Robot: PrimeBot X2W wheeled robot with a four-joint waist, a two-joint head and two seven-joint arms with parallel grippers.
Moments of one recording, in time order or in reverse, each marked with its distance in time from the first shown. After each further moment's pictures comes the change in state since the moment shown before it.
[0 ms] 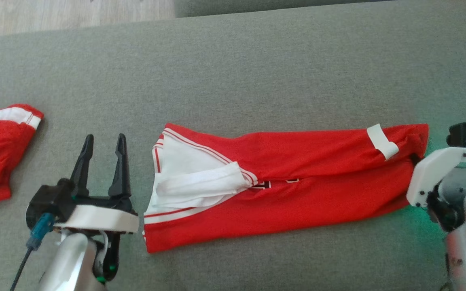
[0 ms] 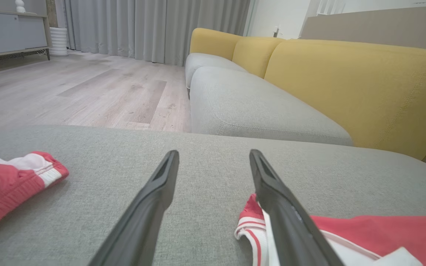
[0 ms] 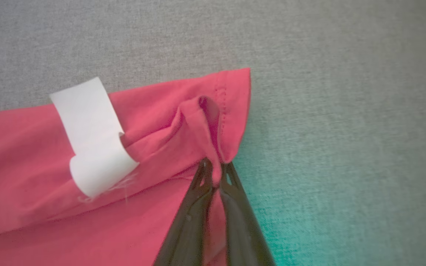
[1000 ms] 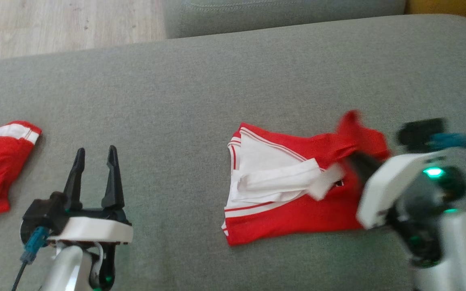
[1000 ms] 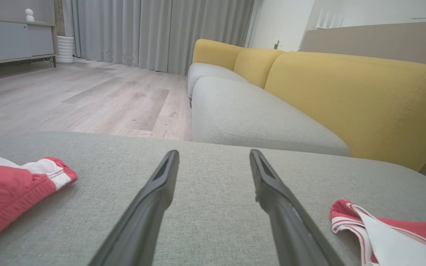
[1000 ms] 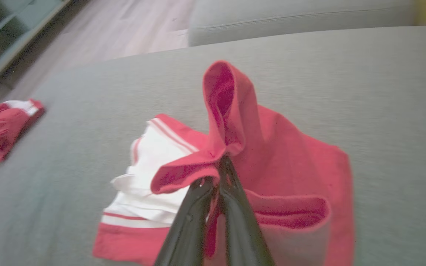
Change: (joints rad) left arm 0.056 -0.029 0.074 -0.007 0.029 -0.013 0.000; right arm 0.229 0.074 0.214 -0.683 0.225 0.000 0.270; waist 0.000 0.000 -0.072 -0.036
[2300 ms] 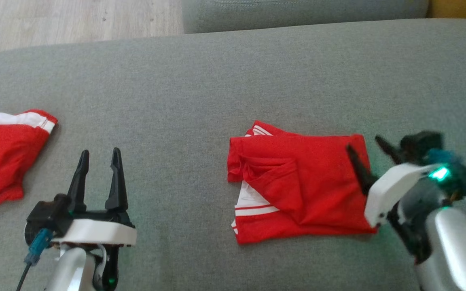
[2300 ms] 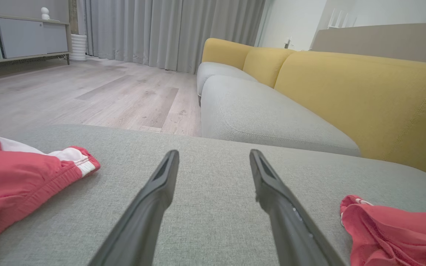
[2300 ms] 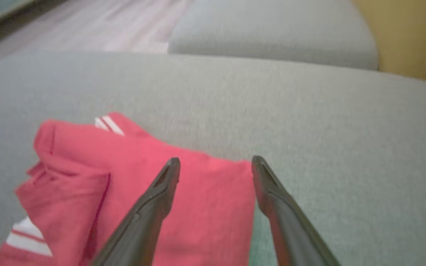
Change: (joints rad) left arm 0.010 -0.024 0.021 0.005 0.025 -0.027 0.000; right arm -0.052 -0.103 0.089 0.278 -0.124 0.000 -0.410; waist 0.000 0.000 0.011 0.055
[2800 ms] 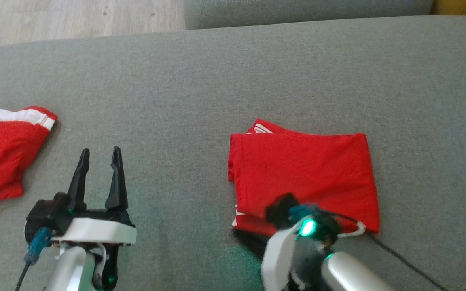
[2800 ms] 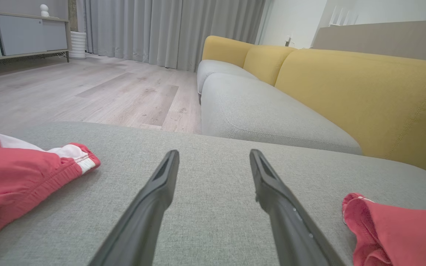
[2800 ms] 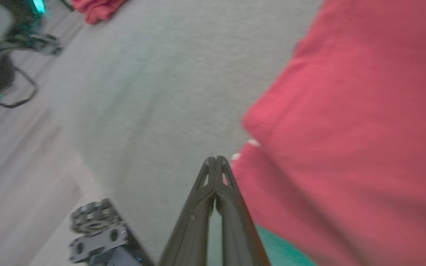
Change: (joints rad) left arm -0.006 0.001 0.000 0.002 0.001 -0.008 0.000; right arm -0.010 0.037 0.522 0.116 0.165 0.000 0.051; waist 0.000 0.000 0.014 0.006
